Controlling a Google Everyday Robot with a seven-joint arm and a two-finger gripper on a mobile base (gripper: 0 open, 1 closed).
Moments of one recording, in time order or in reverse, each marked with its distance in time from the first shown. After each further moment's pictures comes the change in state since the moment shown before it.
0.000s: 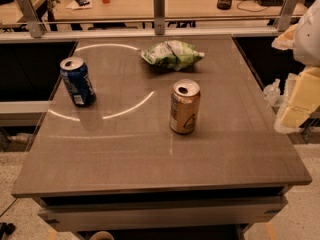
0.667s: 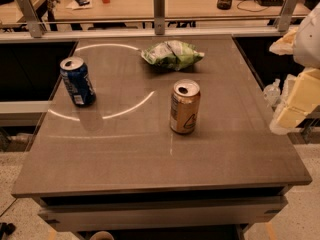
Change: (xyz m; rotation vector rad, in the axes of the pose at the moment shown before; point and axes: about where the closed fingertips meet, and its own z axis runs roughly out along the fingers) arm 0.000 0.003 0.006 -0.040 -0.074 0.046
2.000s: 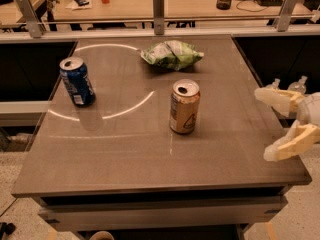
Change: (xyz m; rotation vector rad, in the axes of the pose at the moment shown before) arm 0.014 0.026 0.071 -0.243 -0.952 0.194
